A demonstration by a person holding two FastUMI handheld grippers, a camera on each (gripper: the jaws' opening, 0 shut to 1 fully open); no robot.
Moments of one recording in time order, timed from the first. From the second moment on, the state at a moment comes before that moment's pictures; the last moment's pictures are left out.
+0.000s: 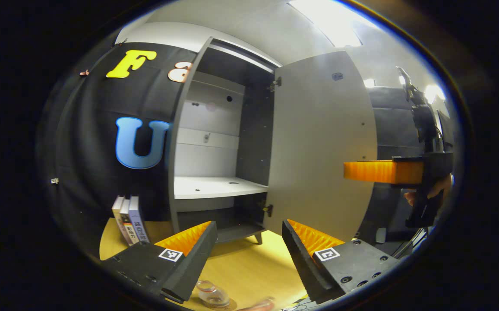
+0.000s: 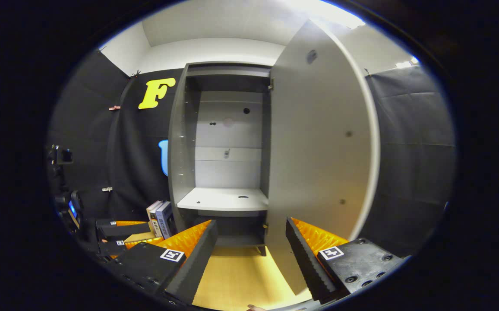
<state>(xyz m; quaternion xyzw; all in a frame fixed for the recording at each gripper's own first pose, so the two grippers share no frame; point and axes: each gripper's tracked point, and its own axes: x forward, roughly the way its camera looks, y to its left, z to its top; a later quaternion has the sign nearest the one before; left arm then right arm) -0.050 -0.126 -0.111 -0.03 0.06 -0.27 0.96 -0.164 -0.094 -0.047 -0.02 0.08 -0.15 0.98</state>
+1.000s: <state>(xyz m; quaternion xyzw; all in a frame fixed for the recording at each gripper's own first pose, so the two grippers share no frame) -0.003 -0.248 -0.086 -0.05 0.06 -0.33 0.94 -0.199 -0.265 0.007 -0.10 0.04 -0.21 0.97</state>
